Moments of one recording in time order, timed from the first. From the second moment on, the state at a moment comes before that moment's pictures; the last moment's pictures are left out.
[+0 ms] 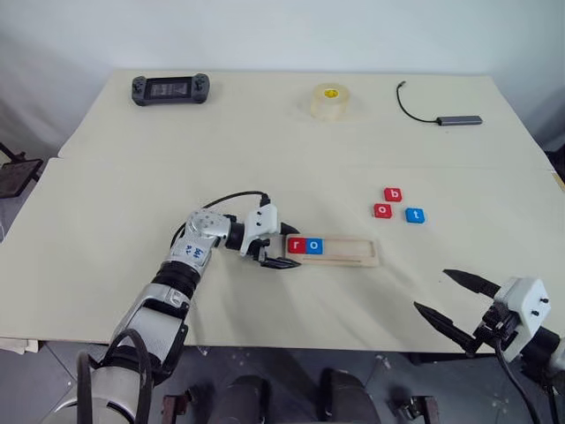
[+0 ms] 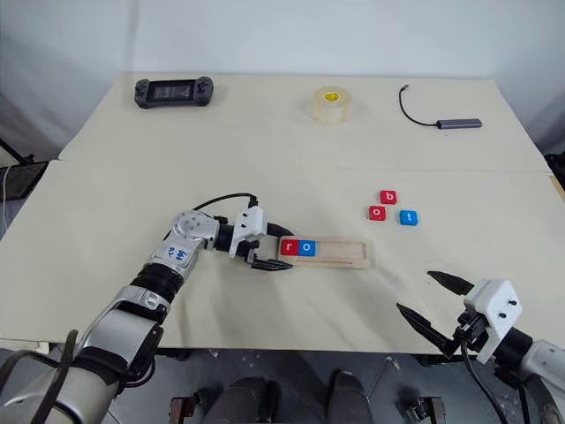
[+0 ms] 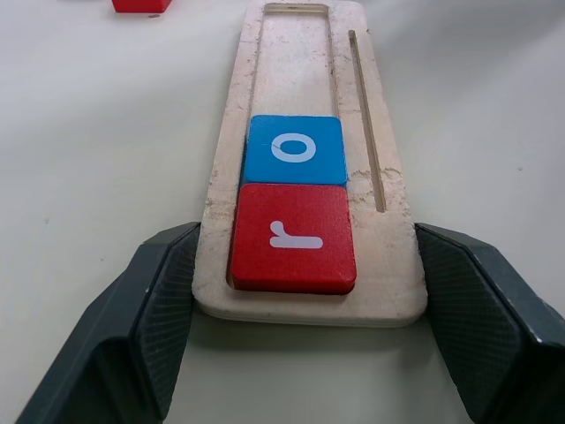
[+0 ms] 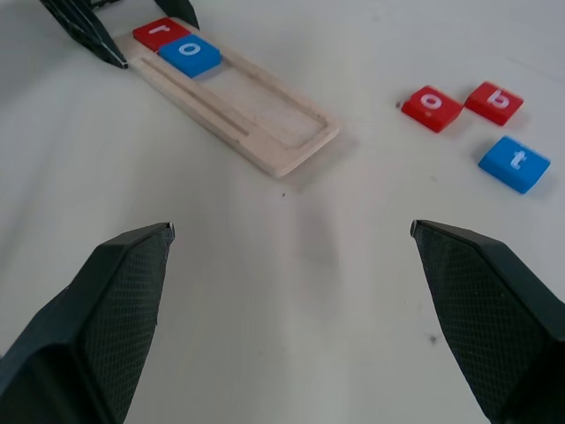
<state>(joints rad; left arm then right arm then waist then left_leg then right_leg) -0.86 0.30 -0.23 0.83 -0.04 -0.21 -1.20 0.42 -0.64 -0.49 -0.42 0.49 0.15 0.90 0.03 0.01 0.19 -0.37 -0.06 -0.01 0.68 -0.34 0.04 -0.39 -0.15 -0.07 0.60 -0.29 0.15</state>
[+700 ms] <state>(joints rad) -0.52 0.54 0.07 0.55 -0.33 -0.18 -1.39 0.49 -0.53 -0.60 -0.38 0.49 0.05 0.81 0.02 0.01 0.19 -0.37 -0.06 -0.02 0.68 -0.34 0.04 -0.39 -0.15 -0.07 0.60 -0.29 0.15</state>
